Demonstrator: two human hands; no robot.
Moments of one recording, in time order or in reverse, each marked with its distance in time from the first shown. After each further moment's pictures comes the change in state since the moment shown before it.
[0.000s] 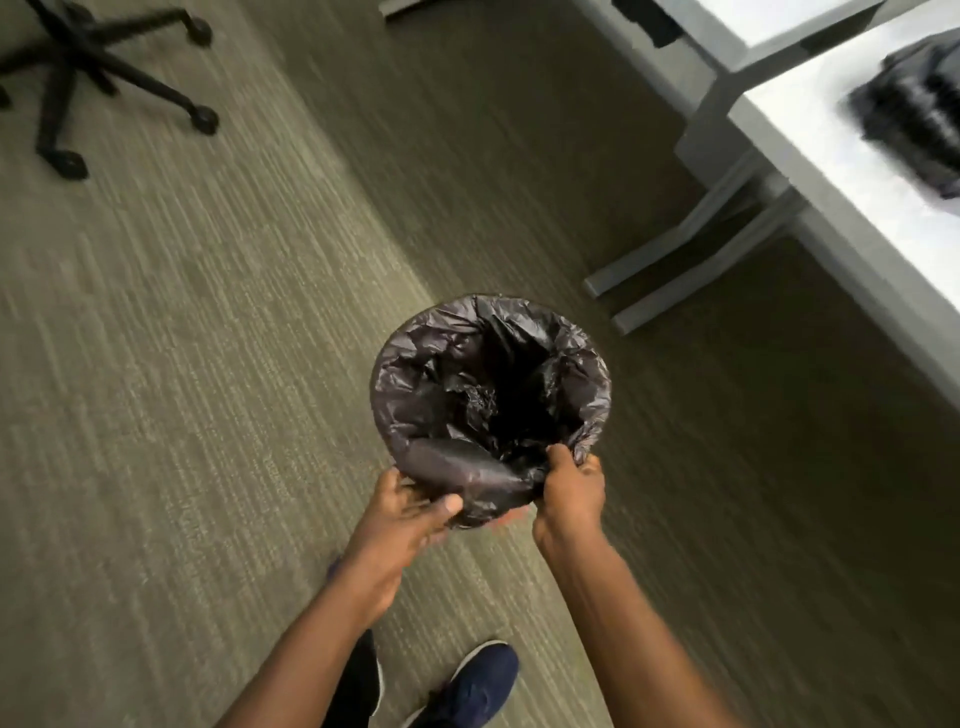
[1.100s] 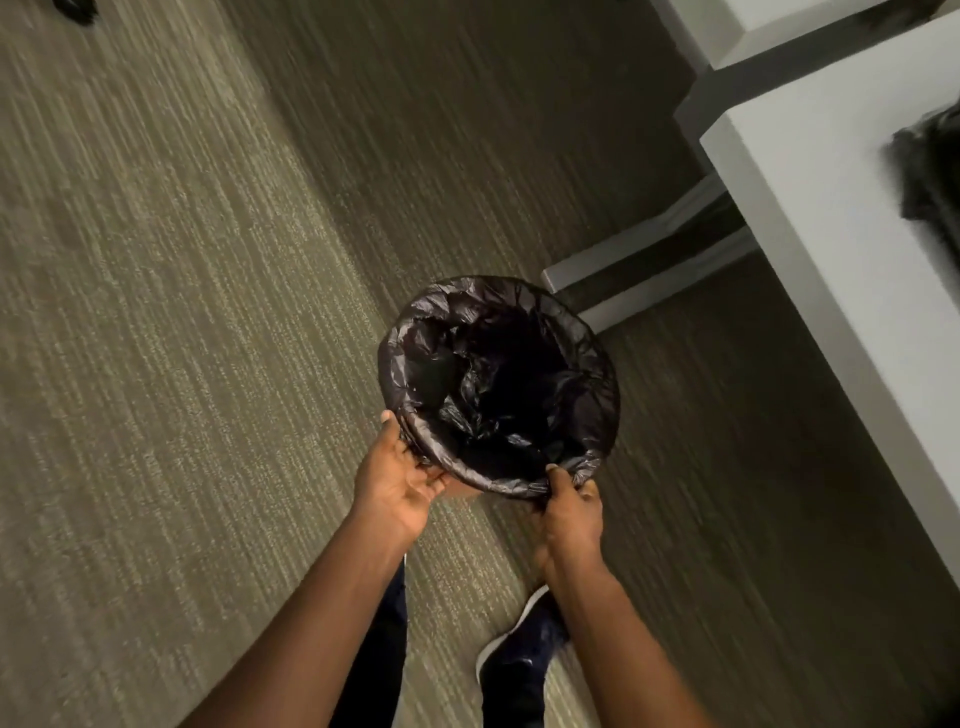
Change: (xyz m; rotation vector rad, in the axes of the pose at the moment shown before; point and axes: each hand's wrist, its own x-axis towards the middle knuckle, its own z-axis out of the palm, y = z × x) left_hand 0.182 0.042 0.182 -0.581 0.219 -0.331; right_hand 0.204 -0.079 -0.045 -0.084 0.056 0.118
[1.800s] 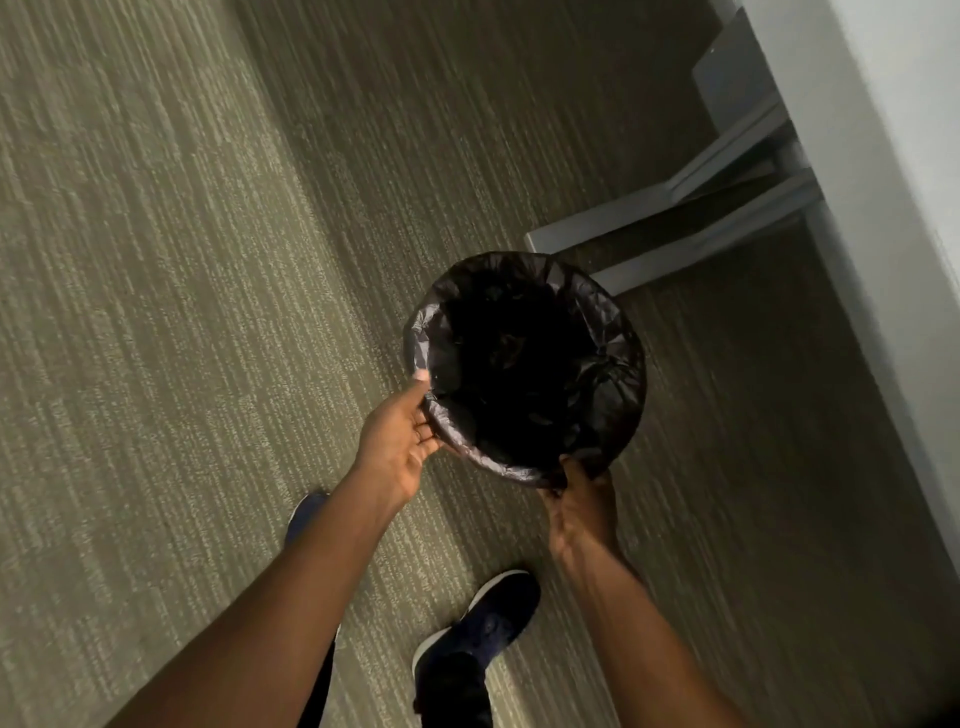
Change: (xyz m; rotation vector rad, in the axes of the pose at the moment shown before) left_hand 0.095 -0.080 0.045 0.124 0.011 0.065; right_hand 0.129 -0.012 -0.067 0.039 -0.072 -0.032
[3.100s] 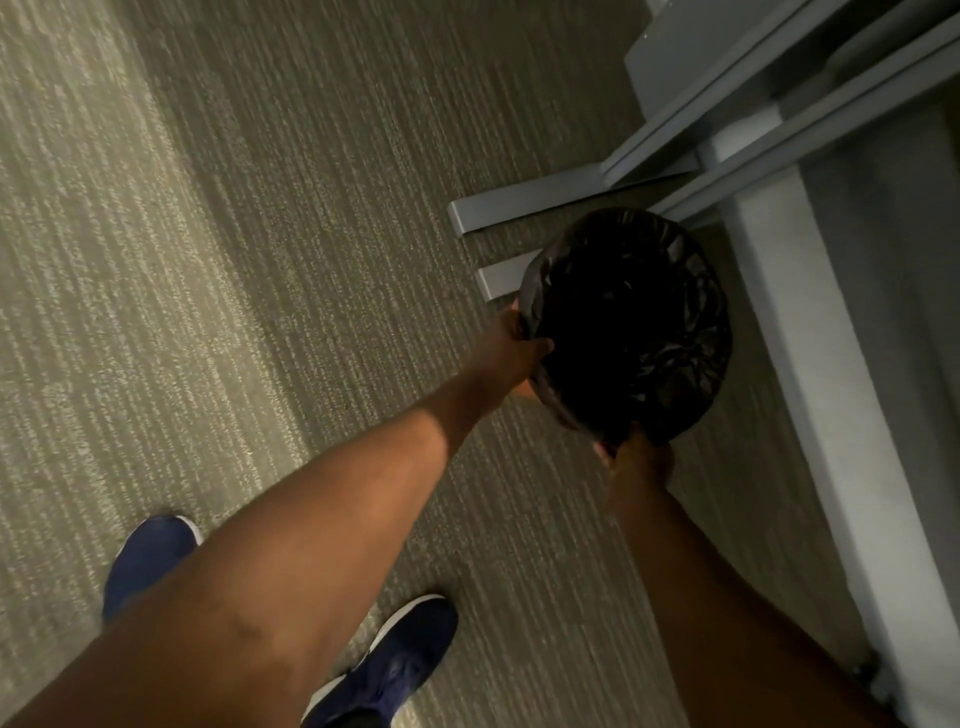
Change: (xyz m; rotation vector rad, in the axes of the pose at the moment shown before) left_hand 0.110 -0.083 0.185 0.533 -0.481 0.382; right_hand 0.170 -0.090 -0.086 -0.114 0.356 -0.162
